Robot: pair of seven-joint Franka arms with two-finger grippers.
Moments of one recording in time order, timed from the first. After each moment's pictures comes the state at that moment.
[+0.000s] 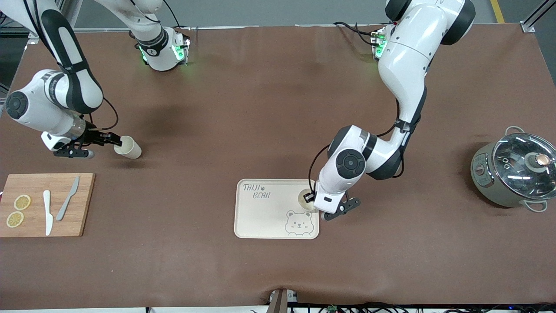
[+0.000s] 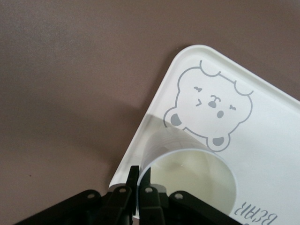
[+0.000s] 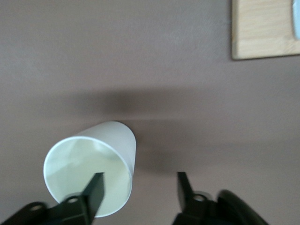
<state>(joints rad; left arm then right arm) -0.44 0.85 -0.11 -1.30 -0.02 2.23 -0.96 -0.27 0.15 0.01 -2.41 0.08 2.43 -0.26</state>
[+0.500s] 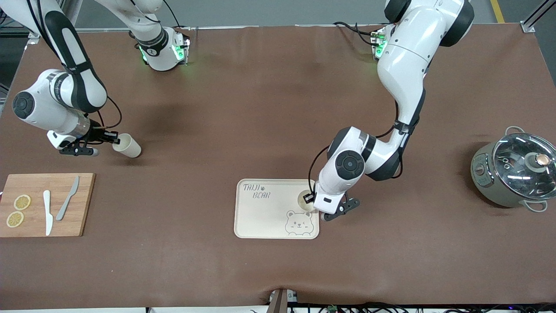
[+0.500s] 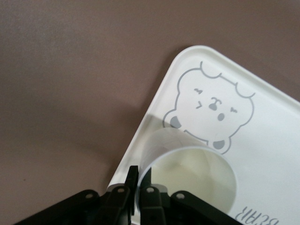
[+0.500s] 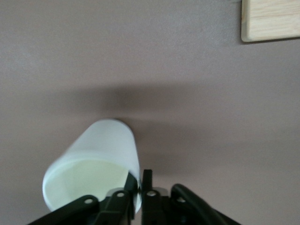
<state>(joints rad) -0.44 0.86 -0.11 -1.29 -0.02 2.26 -0.96 -0.27 0.15 0.01 -2.42 0.08 2.42 -0.25</state>
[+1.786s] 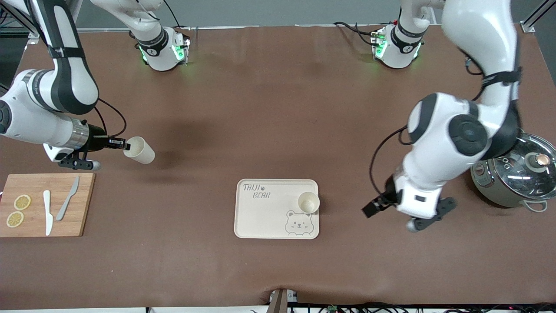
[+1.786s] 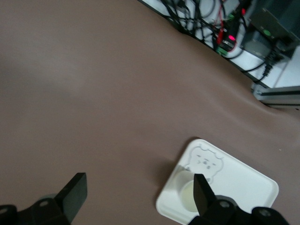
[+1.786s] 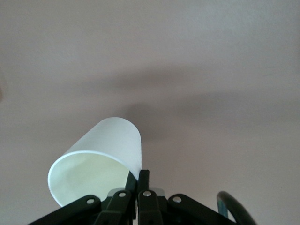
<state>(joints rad) -0.23 0.53 -0.08 -1.24 -0.02 1.95 -0.79 -0.08 0.13 0.03 -2.07 0.22 2.00 0.02</state>
